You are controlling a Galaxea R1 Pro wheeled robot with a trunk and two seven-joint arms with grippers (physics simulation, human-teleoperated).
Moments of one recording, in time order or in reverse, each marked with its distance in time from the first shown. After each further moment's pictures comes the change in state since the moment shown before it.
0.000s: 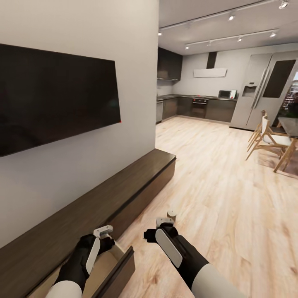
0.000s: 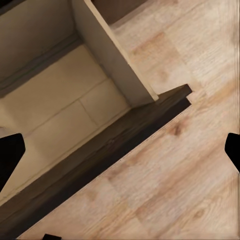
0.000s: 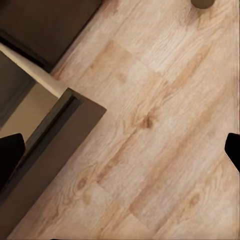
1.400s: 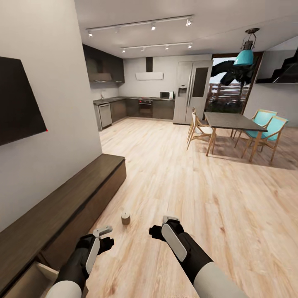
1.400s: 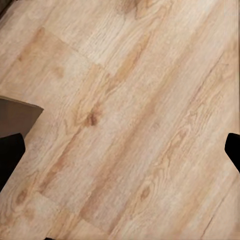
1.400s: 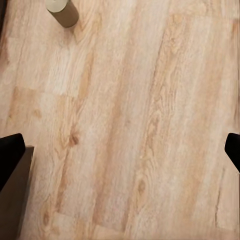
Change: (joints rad) left arm 0.000 0.002 0.000 0.001 -0.002 -0.003 0.003; right arm 0.000 0.000 -0.132 0.009 0.002 0.001 -0.004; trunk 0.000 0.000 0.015
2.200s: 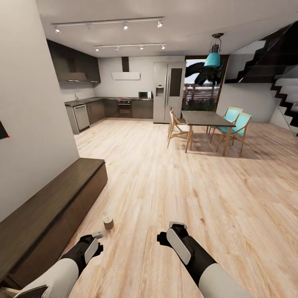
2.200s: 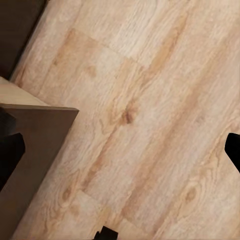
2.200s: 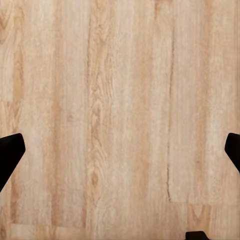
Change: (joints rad) left arm -0.206 0.108 0.001 0.525 -0.002 -0.238 0.211; right arm 0.000 -0.040 0.011 0.079 0.017 0.000 -0.019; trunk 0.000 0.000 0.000
